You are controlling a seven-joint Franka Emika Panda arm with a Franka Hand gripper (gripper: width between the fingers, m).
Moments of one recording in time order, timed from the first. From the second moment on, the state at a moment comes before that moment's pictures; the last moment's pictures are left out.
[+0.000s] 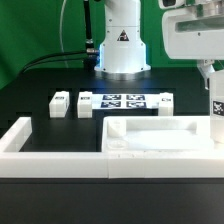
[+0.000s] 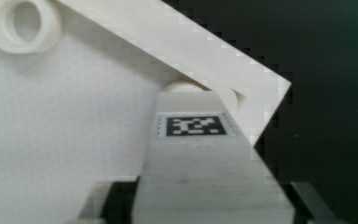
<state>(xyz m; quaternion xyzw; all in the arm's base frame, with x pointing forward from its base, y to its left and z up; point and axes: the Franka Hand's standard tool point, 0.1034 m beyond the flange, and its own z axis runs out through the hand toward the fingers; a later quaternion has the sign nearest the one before) 0.636 0.102 0.111 -0.85 0.52 0.01 0.09</state>
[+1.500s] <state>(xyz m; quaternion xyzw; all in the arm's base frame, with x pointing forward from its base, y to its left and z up) 0.637 0.105 0.107 -0.78 0.62 0.02 0.12</state>
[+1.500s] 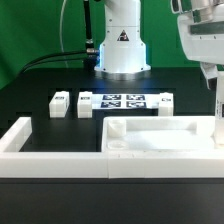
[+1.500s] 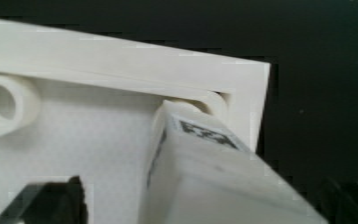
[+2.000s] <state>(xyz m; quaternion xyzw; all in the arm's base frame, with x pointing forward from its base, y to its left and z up) 0.641 0.103 0.113 -0.93 0.37 -0.01 0.07</state>
